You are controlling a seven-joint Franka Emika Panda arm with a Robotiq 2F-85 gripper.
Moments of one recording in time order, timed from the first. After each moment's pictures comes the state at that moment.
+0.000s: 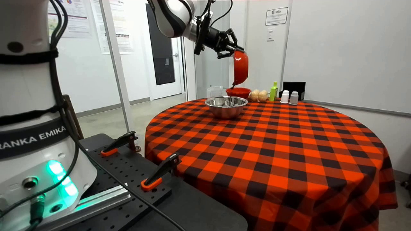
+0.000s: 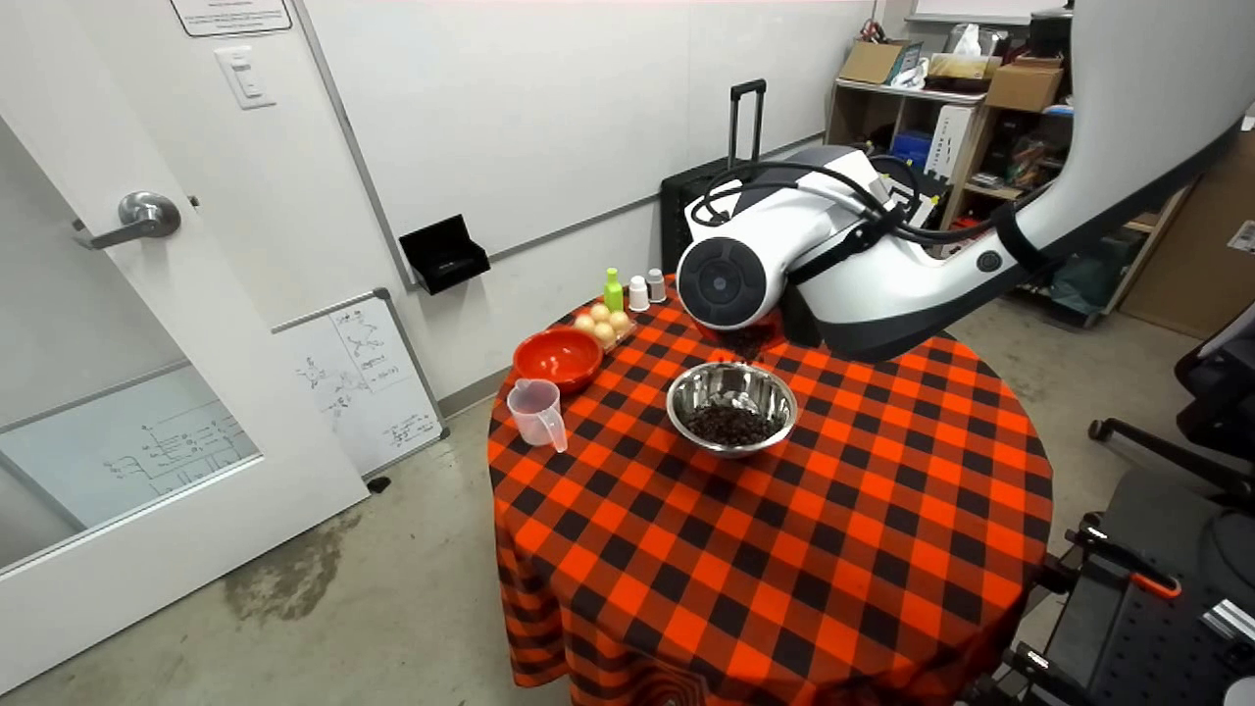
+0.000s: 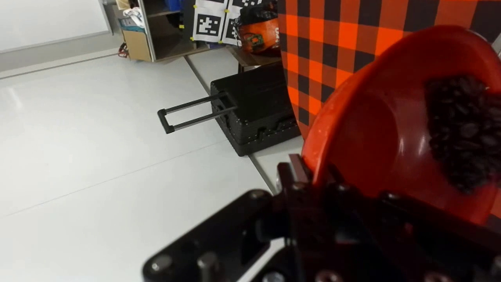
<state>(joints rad) 0.22 0.32 0.02 -2.02 -1.45 2.04 0.91</state>
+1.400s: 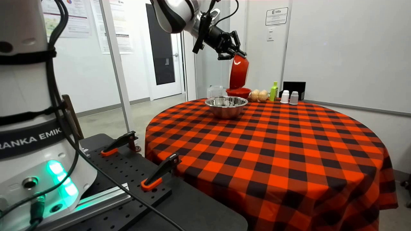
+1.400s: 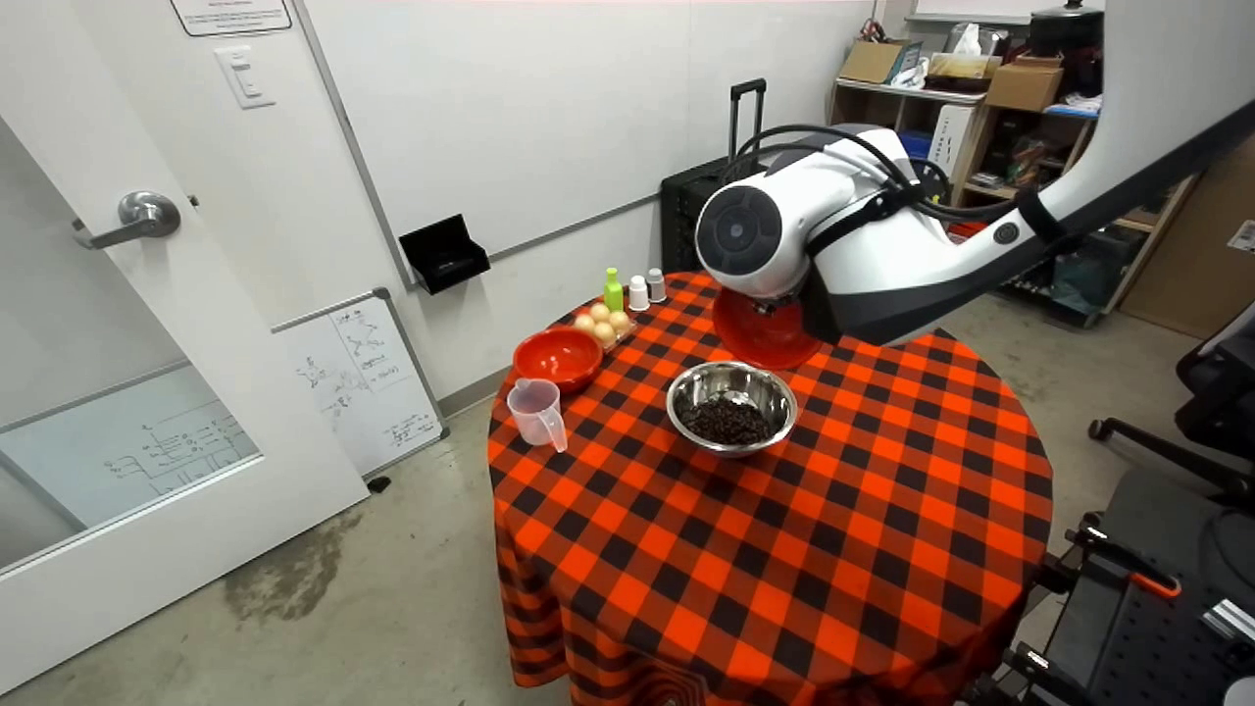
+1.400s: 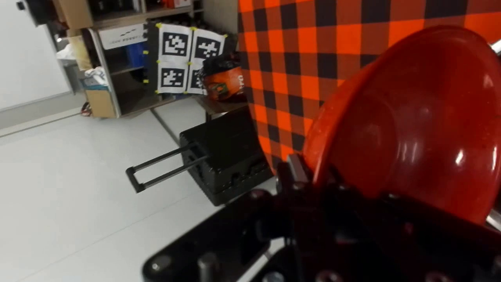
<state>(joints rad) 0.08 0.28 0.10 -2.06 -1.27 2.08 0.86</state>
